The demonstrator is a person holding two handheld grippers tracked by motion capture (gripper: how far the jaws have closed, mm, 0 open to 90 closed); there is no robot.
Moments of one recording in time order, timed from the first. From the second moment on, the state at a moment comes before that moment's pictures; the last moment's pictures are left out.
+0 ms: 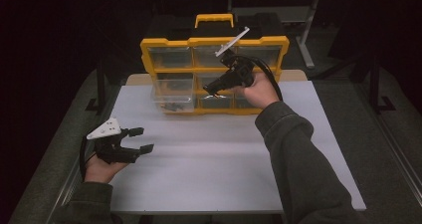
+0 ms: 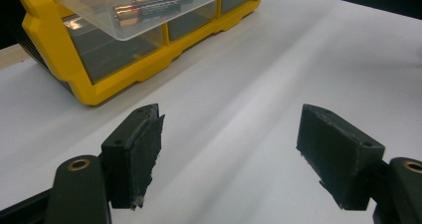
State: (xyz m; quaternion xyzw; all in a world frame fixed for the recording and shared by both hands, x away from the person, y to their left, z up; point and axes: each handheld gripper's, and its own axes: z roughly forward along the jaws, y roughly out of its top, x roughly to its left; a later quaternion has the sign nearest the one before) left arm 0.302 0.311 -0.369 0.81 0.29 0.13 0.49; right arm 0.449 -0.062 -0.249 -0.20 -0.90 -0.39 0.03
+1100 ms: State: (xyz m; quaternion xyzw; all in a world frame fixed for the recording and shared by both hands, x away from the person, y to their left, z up) left arm 0.303 0.310 -0.370 0.81 0.28 0.13 0.50; right arm 0.474 -0.020 -0.216 -0.18 -0.90 -0.39 0.01
